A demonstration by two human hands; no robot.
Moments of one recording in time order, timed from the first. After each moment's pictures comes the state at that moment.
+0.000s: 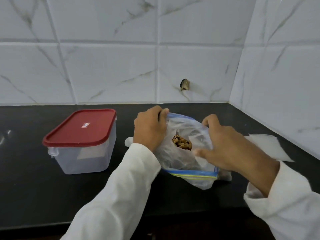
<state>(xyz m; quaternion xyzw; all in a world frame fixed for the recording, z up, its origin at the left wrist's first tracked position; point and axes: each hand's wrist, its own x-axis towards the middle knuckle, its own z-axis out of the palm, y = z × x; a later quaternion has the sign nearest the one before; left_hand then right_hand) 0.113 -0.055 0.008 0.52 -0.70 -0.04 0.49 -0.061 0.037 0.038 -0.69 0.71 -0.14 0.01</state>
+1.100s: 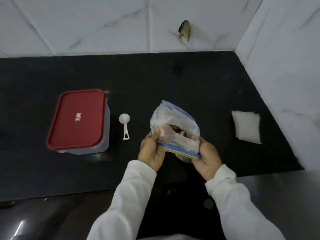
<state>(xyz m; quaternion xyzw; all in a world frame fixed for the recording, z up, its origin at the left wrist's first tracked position) 0.079 0.001 0.006 0.47 0.02 -0.72 0.51 -0.061 0.020 0.013 -0.02 0.59 -0.50 0.63</state>
